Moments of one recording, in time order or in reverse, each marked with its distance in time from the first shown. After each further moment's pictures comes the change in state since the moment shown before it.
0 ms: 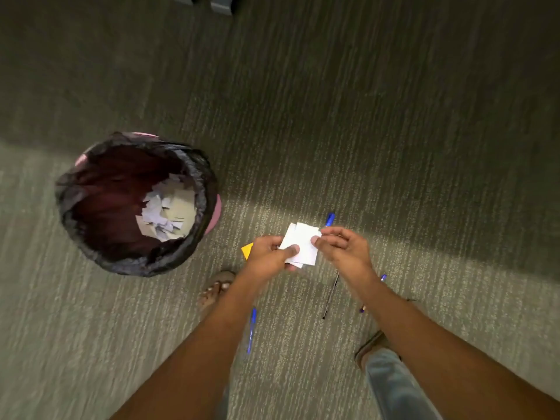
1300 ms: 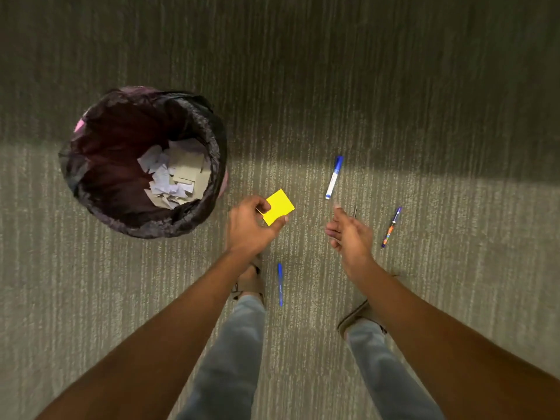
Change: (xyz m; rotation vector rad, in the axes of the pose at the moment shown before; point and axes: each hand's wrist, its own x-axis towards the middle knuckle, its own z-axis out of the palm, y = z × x) left_hand -0.033 -0.050 -0.100 0.646 0.191 0.553; right_hand -0.078 0.079 0.064 0.322 0.375 0.234
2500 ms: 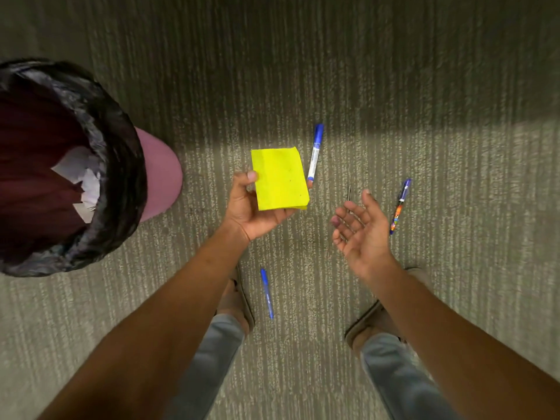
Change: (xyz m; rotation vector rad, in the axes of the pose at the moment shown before) left_hand 0.074 -0.020 0.140 -1.437 -0.839 -0.496; right_hand 0.121 0.052 -0.069 0.448 -0.146 0.248
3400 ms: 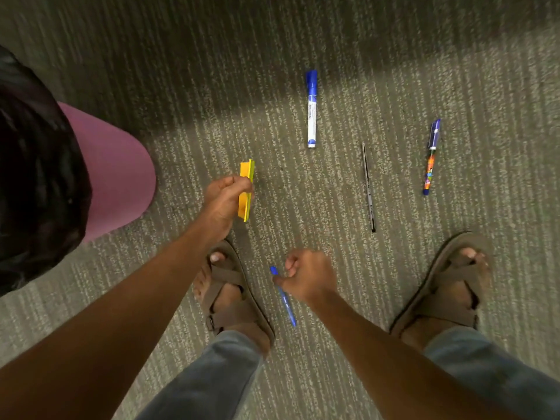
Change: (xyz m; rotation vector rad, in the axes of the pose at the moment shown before) left_hand 0.002 -0.009 -0.105 0.886 0.752 0.140; right_hand 0.072 0.200 -0.018 -1.413 -0.004 -0.369
